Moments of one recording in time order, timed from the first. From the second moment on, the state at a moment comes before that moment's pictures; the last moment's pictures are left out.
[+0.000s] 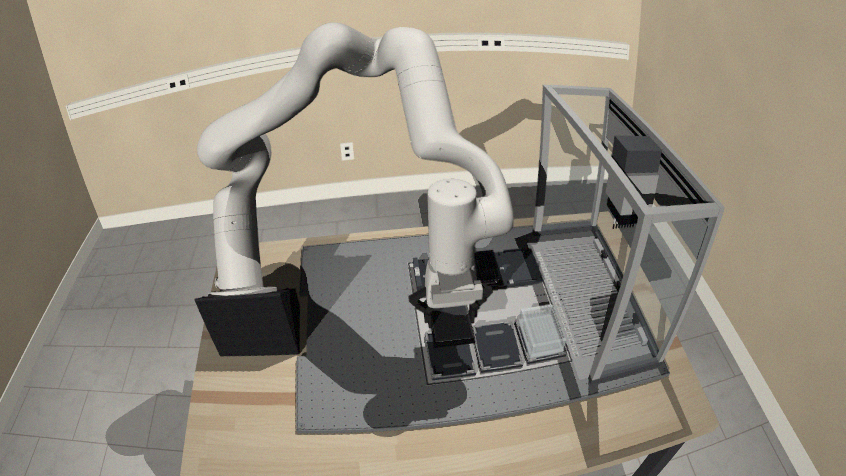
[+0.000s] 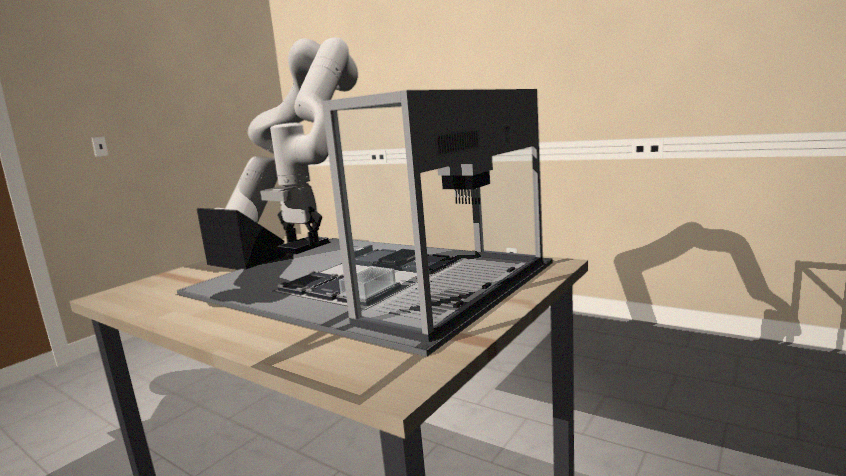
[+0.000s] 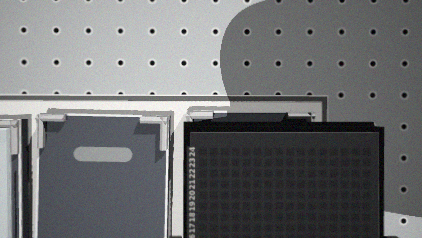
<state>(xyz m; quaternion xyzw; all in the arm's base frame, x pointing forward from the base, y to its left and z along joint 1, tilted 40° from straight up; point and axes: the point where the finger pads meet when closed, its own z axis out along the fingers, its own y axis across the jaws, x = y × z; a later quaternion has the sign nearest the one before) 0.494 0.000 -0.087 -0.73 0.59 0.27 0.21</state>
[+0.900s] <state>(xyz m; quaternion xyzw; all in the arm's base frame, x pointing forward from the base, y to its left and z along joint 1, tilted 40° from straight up) 0.493 0.013 -0.059 -0.78 0.52 0.25 0.23</state>
